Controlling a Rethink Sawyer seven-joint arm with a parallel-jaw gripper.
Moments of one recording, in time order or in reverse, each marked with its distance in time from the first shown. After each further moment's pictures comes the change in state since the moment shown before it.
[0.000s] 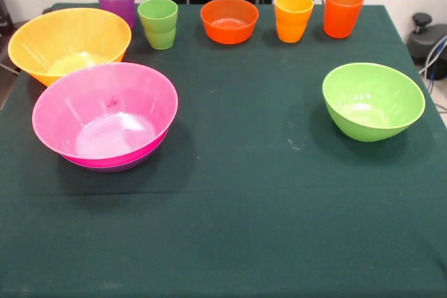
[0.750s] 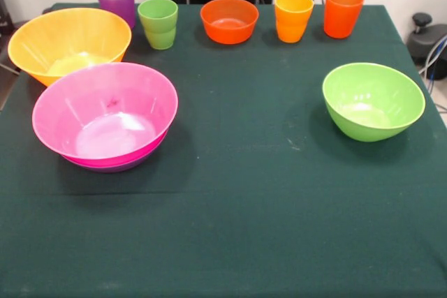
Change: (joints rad) arm -0.123 -0.004 0.177 0.044 -0.195 -0.029 -0.071
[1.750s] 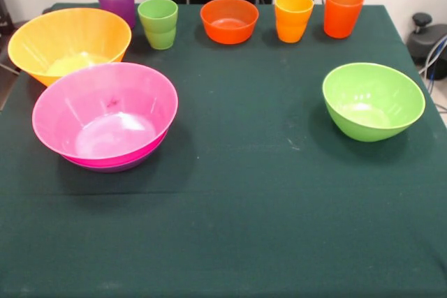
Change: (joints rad) arm -0.289 0.155 0.167 -0.030 -0.236 -0.001 -0.011
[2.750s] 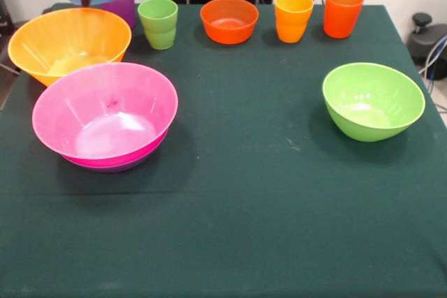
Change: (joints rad) arm 0.003 0.030 0.128 -0.102 -0.039 0.100 -0.028
